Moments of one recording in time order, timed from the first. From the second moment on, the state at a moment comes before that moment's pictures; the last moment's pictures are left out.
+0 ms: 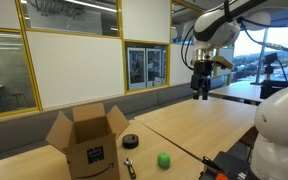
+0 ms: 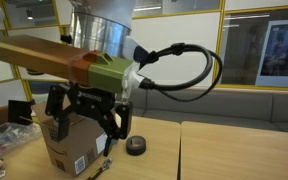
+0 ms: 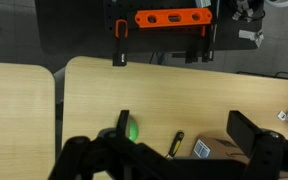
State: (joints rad) arm -0.09 -0.73 -0.30 -2.63 -0.03 1.73 -0.31
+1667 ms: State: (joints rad) arm -0.14 -0.07 0.06 -2.76 -0.36 2.66 0.48
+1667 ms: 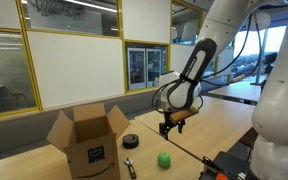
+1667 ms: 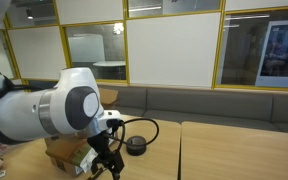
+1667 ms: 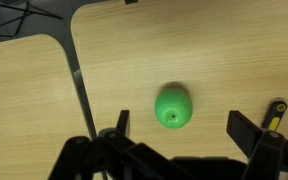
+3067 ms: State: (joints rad) arm -0.15 0.63 0.06 -2.38 0.10 3.03 0.26
